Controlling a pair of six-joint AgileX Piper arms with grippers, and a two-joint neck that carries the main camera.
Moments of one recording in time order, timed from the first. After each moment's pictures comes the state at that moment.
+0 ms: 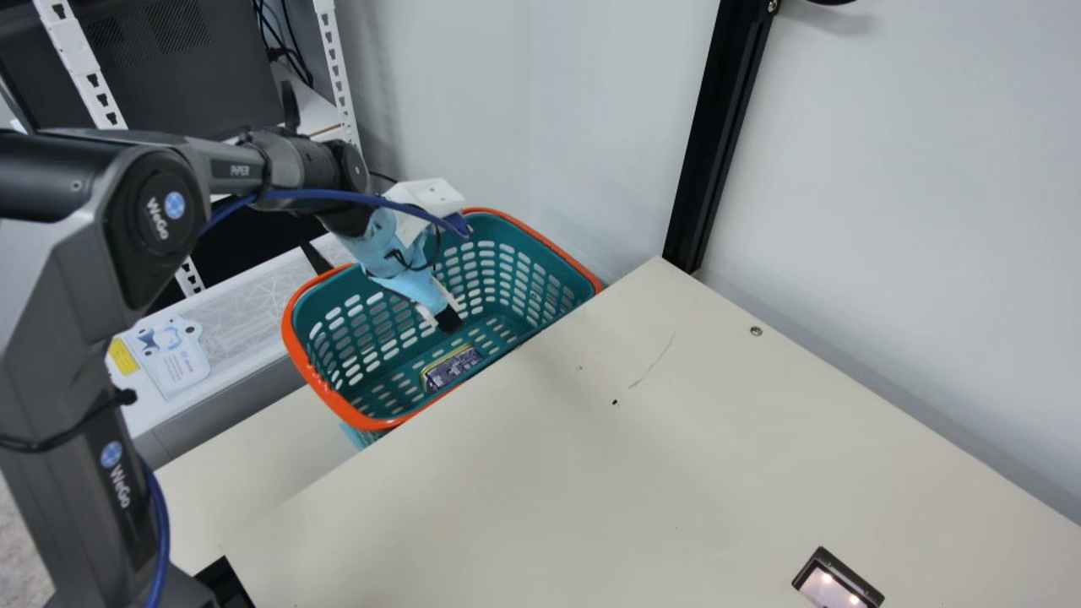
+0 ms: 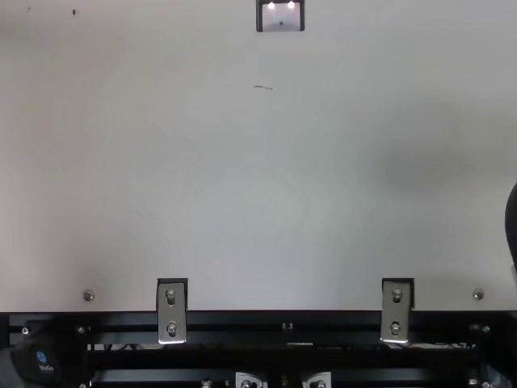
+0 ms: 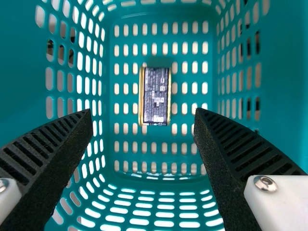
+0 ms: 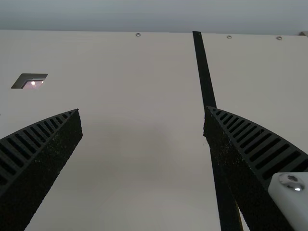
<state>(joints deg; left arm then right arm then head) 41.2 115.1 -70.5 -16.5 32.2 51.7 -4.0 13.5 -20.2 5.0 38.3 -6.4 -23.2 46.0</state>
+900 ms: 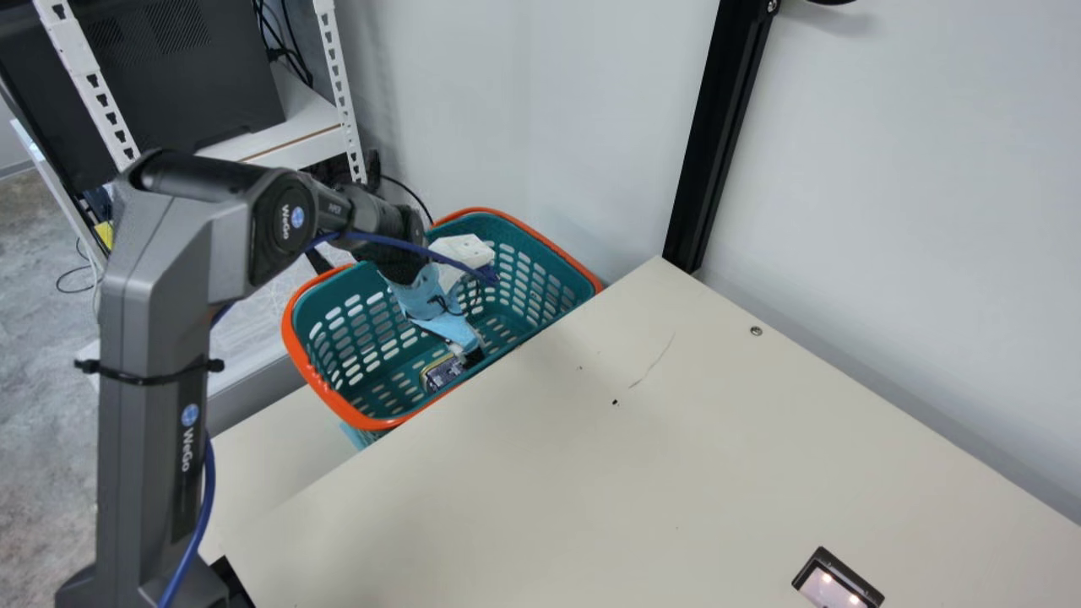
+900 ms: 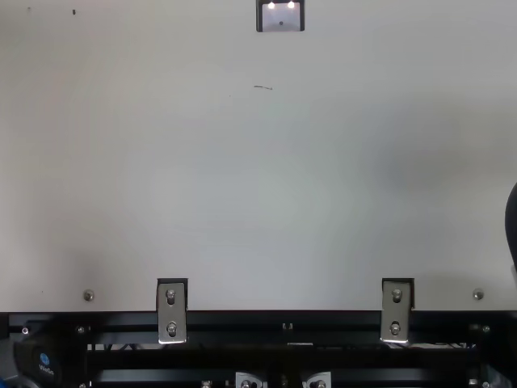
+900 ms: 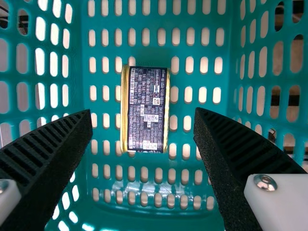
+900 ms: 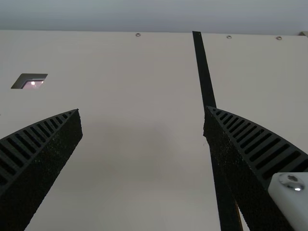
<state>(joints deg) 37.0 132.9 -78.7 -10.5 25.8 42.3 -4.0 13.5 -20.2 5.0 38.3 -6.4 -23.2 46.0</state>
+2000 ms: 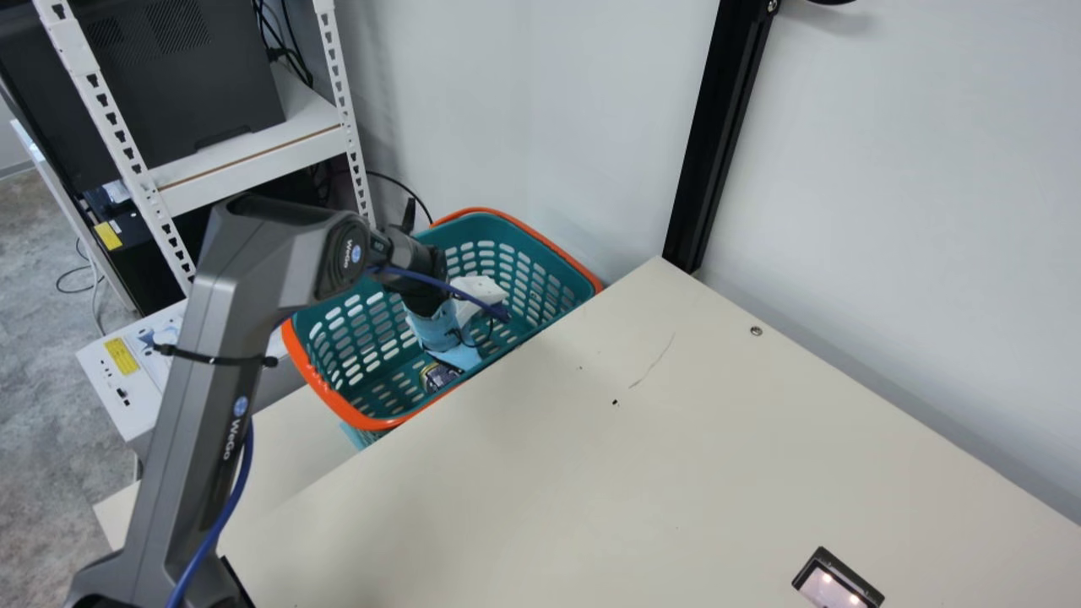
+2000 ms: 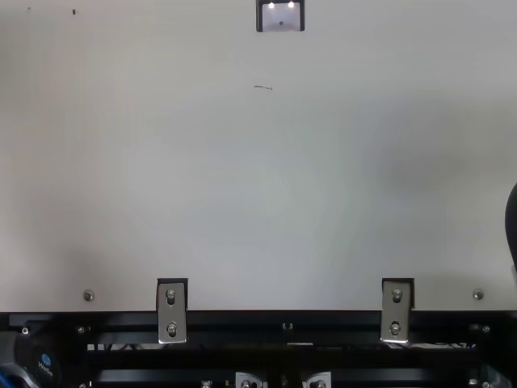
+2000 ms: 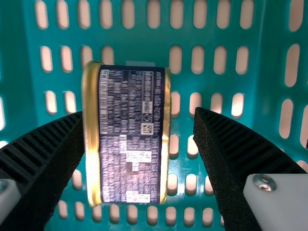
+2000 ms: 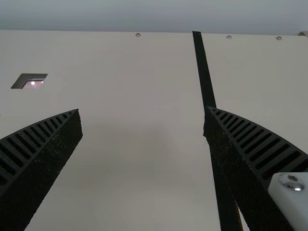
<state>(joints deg) 36.7 148.7 -90.8 -10.5 27.9 41.6 -4.0 13.5 -20.2 5.0 38.3 -6.4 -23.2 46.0</state>
